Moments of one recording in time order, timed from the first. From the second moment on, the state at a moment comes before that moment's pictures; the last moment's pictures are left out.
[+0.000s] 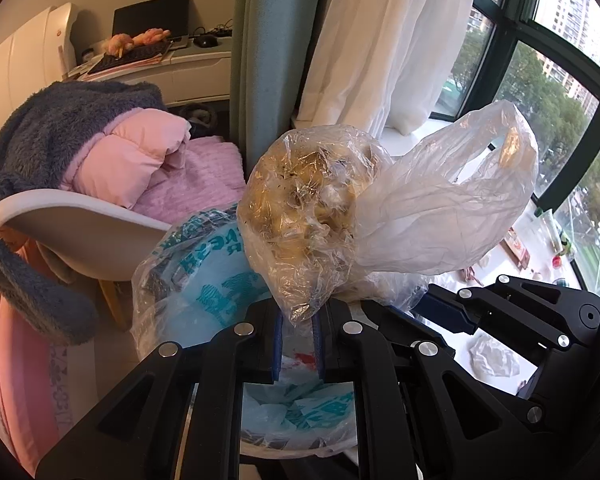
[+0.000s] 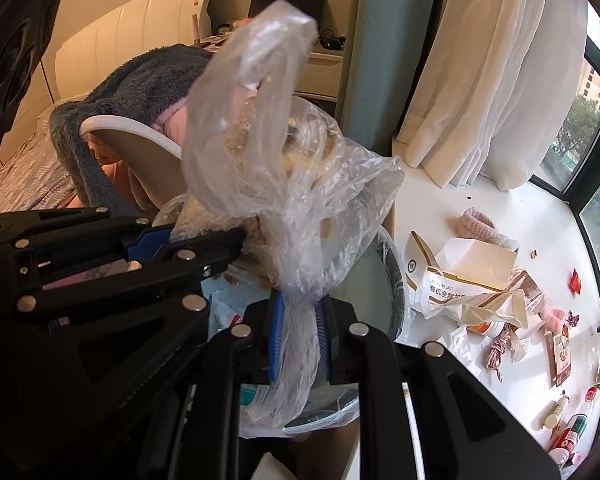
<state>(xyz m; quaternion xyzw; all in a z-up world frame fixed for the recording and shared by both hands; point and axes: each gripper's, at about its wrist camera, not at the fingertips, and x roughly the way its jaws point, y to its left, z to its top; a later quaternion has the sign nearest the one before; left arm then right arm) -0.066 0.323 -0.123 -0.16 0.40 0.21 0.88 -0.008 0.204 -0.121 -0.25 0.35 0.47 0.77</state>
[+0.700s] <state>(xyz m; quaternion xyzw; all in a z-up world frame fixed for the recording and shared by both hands) -0.068 0.326 -0.121 -0.16 0.38 0.23 0.88 -0.012 0.203 -0.117 -0.25 0.34 0.45 0.79</state>
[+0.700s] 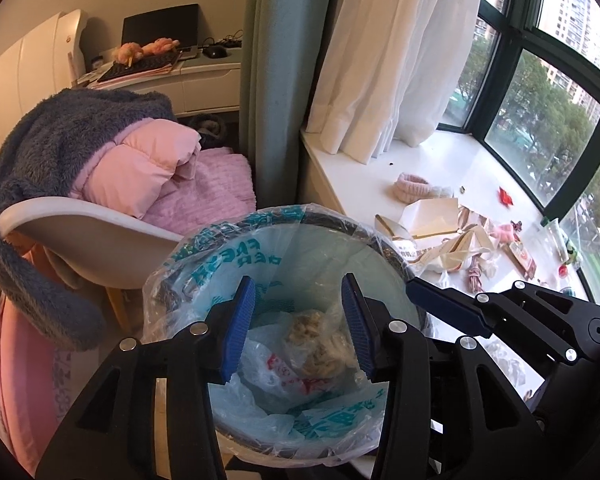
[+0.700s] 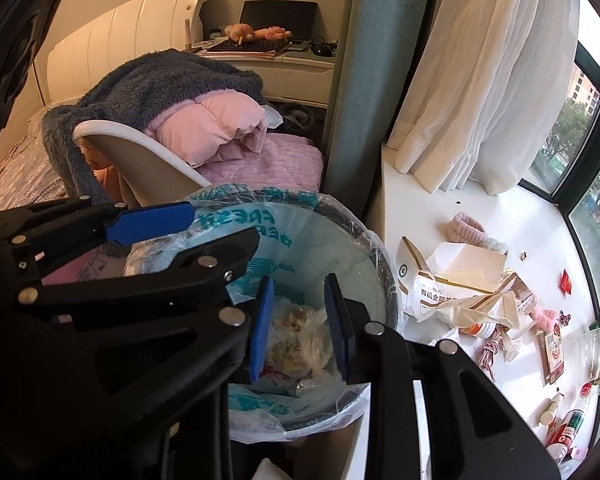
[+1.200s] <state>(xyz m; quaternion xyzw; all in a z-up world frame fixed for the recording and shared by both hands) -0.063 0.310 -0.125 -0.15 0.39 0.23 0.88 -0.009 0.175 -0.116 -0.24 0.33 0.42 0.81</state>
